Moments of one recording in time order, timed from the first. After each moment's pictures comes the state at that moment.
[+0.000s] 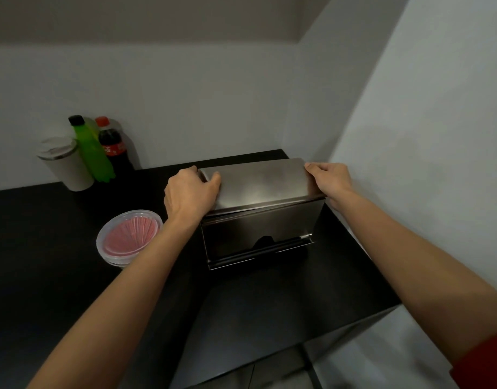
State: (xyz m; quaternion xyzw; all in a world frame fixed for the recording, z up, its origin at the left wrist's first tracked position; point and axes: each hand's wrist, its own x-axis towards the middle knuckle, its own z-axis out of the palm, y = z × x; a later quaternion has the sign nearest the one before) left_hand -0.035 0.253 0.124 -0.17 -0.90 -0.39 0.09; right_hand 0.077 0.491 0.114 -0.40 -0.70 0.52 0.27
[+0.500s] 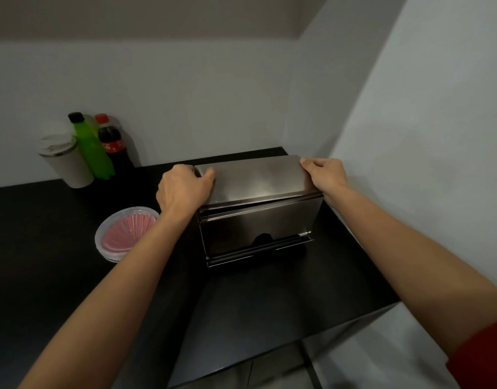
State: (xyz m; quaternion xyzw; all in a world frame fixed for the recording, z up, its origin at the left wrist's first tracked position) left_hand -0.041 0.251 0.127 -0.14 -0.92 -0.36 0.08; right_hand 0.072 0.487 0.117 -0.39 -0.71 0.51 0.28
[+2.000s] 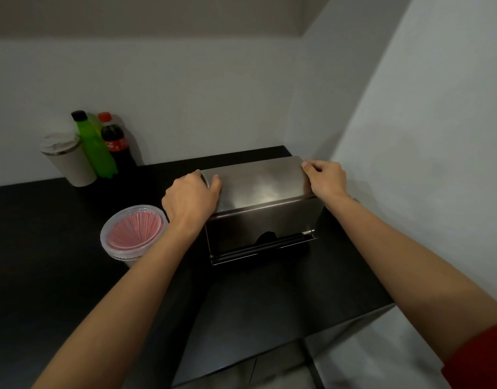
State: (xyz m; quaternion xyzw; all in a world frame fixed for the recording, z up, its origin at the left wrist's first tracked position) left_hand -0.029 0.245 0.113 -0.17 -0.93 -0.28 0.15; right_hand 0.080 0.467 0.115 -0.38 -0.78 0.41 0.29
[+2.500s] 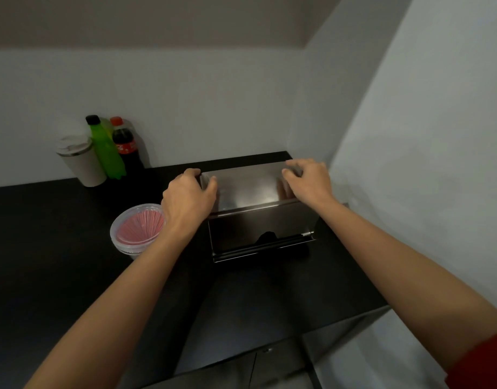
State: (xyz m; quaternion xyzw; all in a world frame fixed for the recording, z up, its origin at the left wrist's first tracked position) left_hand -0.013 0.225 0.124 -0.18 -0.90 -0.35 0.15; right_hand 0.081 0.431 0.131 -0.28 -0.88 0.29 0.26
